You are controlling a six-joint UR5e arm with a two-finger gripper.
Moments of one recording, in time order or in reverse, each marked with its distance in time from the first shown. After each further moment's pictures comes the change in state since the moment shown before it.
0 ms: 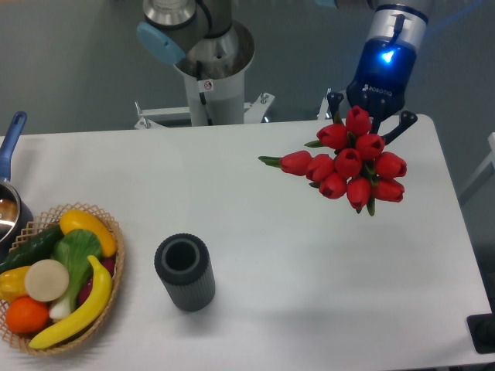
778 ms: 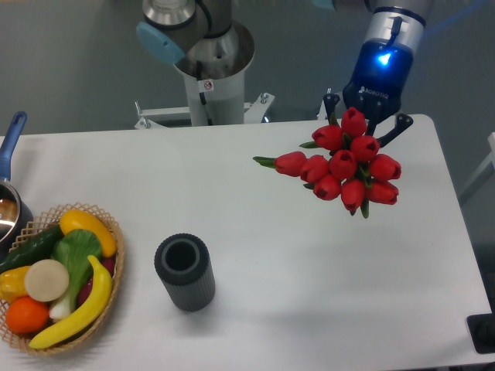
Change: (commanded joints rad) arm -0.029 -0.009 -0.003 0.000 -0.040 -0.008
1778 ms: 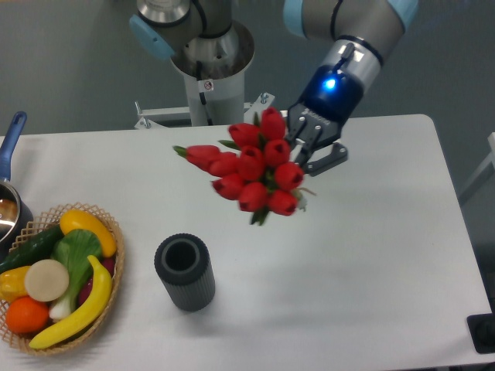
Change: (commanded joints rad) arm -0.181 -0.052 0.000 0.055 -0.291 0.084
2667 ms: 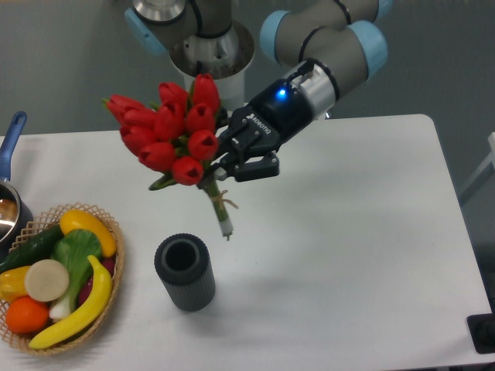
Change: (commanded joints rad) arm -0.120 -0.098 0.025 0.000 -0.266 0.078
